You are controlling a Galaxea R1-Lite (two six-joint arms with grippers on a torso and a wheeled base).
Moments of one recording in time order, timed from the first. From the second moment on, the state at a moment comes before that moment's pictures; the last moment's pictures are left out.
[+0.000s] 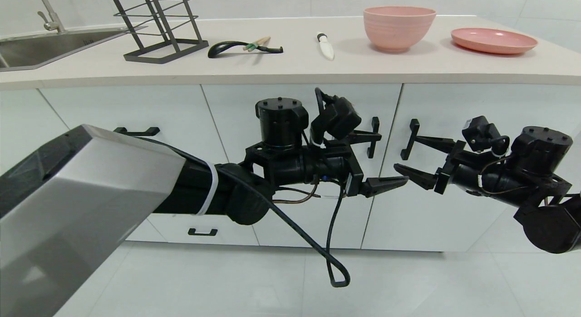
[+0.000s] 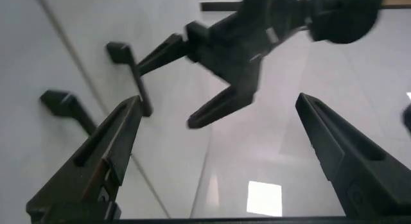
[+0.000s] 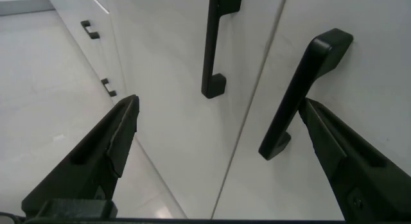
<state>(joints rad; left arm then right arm) -0.68 2.16 -1.44 -0.71 -0.74 0.25 0.13 1.94 -0.76 -1.27 0.73 -0.22</state>
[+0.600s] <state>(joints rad) -0.66 2.16 -1.53 -0.64 -0.89 0.25 0.13 1.99 -0.85 -1.29 0.84 -0.22</state>
